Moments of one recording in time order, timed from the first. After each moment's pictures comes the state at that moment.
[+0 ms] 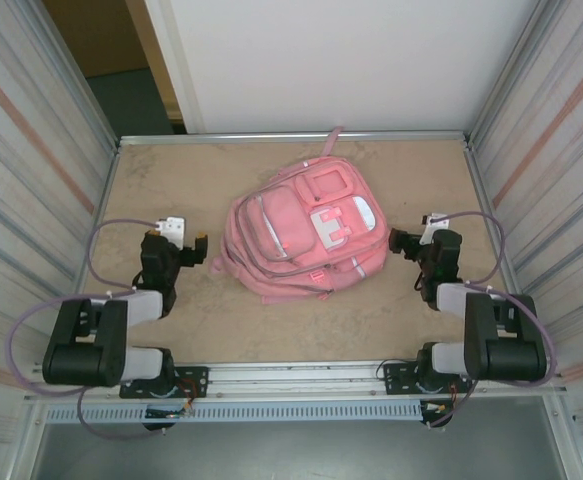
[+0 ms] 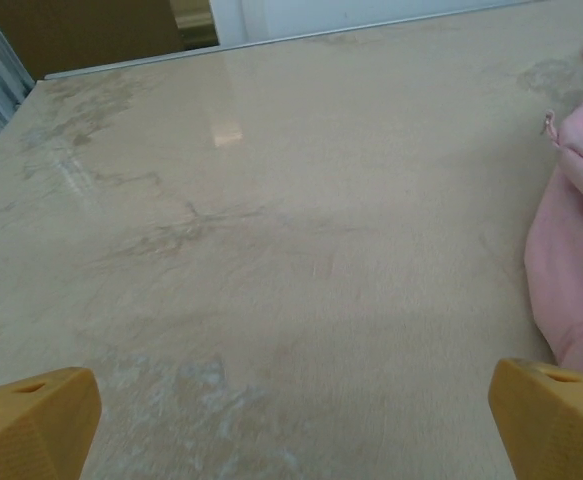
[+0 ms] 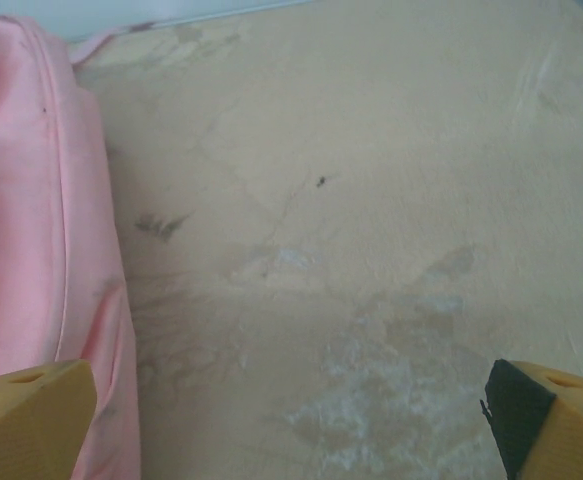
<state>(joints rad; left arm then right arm) -0.04 1.37 0.27 0.72 -0.04 0.11 -0.05 1.36 0.30 0.64 -0.05 0.12</state>
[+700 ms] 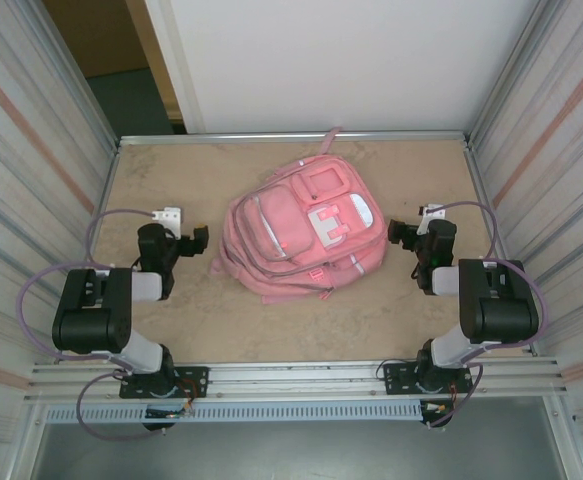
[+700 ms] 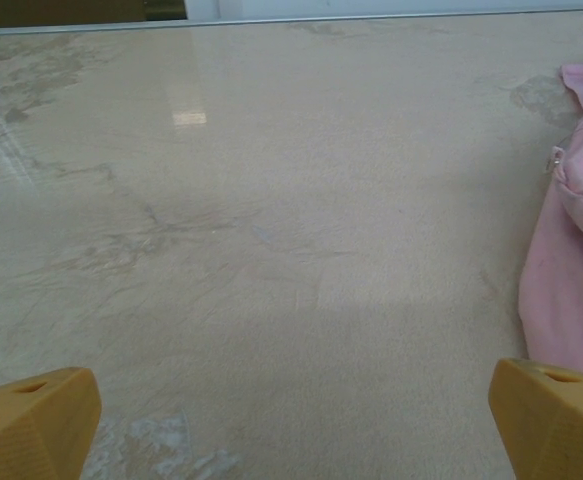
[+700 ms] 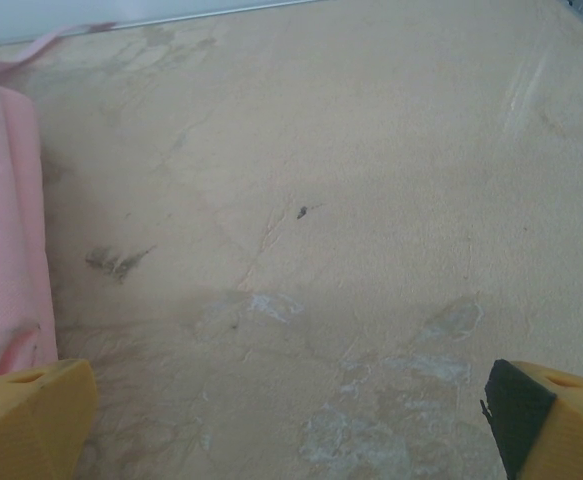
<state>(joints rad) 0.00 1.52 0.39 0.71 0.08 0.05 -0.04 1.55 0.40 0.73 0.00 0.10</state>
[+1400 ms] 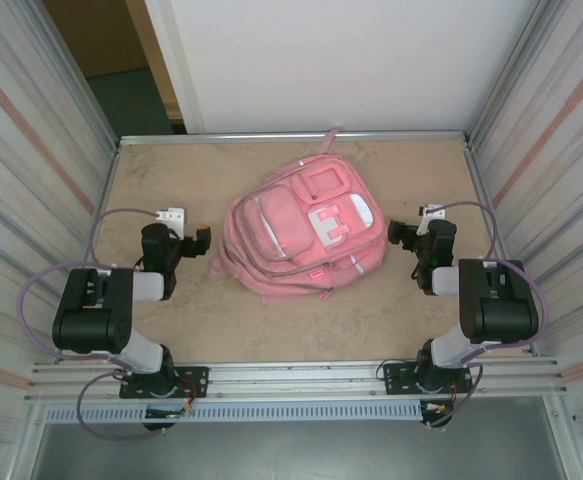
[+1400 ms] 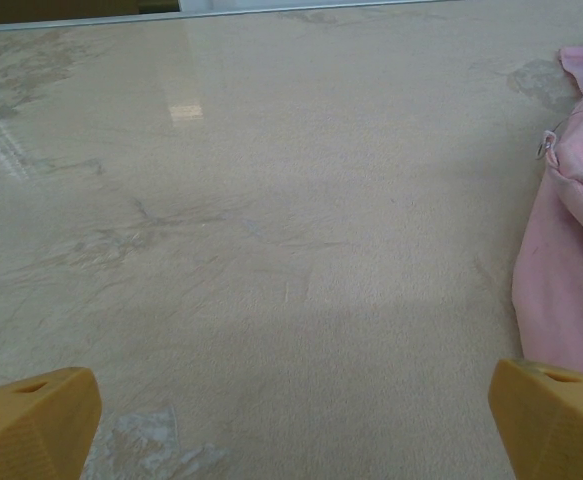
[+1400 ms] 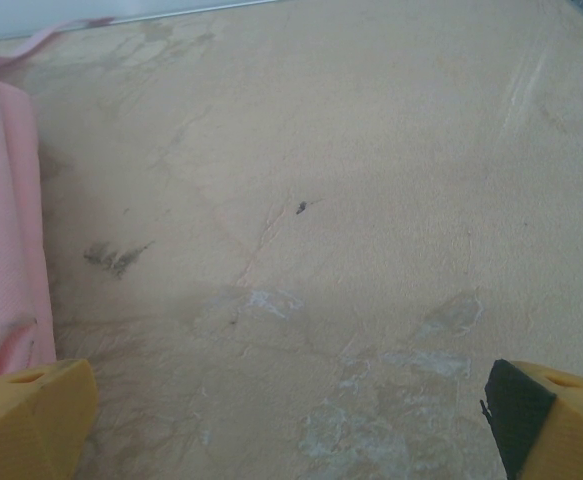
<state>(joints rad) -0.02 1.52 0.39 0.70 0.05 0.06 -0.04 1.55 0.40 0.72 0.00 0.10</state>
